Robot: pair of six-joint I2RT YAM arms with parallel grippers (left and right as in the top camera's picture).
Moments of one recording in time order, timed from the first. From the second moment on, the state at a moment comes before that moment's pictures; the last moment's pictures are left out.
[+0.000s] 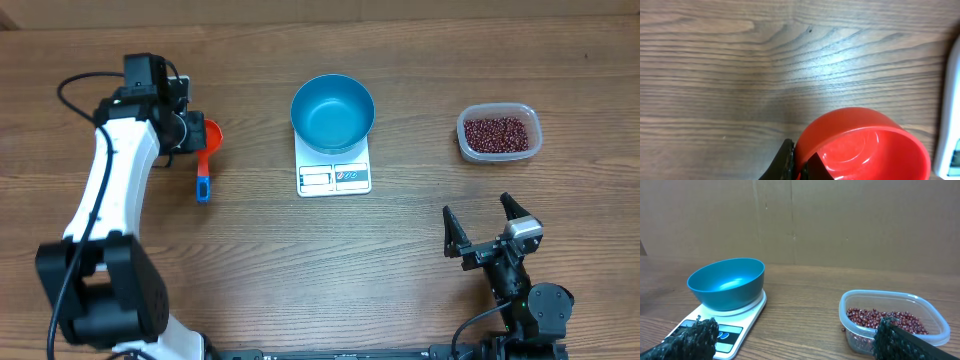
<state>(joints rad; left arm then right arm) 0.09 1.77 1.43 -0.85 0.05 0.00 -0.06 0.01 0.02 -0.01 -0.30 0.03</state>
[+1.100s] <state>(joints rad) 0.09 1.39 1.43 -1.12 0.19 -0.09 -0.06 0.01 0.02 -0.01 -0.30 0.03</state>
